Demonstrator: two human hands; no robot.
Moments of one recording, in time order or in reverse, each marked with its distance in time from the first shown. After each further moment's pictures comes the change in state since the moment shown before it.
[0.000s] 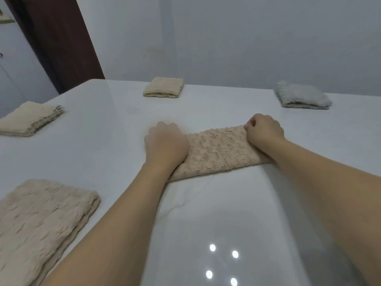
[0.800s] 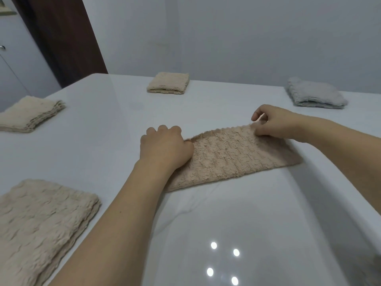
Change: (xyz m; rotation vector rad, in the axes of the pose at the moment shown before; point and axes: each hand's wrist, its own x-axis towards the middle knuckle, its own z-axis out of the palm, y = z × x) left_hand -0.006 -0.007 -0.026 0.130 -0.175 0.013; right_hand 0.018 -0.001 -0.031 0.191 -0.413 -0.111
